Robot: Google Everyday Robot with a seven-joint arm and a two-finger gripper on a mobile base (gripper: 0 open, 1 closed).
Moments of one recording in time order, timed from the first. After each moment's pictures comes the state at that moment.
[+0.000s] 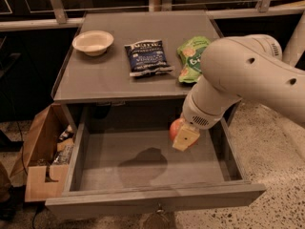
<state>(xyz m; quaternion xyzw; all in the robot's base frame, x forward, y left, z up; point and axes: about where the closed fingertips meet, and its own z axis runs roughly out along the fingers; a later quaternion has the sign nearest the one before) 0.481 -0.099 0.792 -0.57 0.81 0.03 0.17</state>
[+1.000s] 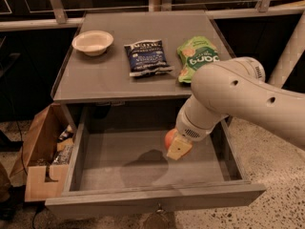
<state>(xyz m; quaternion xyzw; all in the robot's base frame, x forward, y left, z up) 0.479 -0.089 0.749 -0.56 0.81 0.04 0.16</state>
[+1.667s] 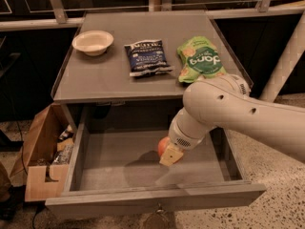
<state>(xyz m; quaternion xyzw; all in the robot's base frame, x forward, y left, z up) 0.482 -0.071 0.708 -0.56 0.81 0.05 0.17</state>
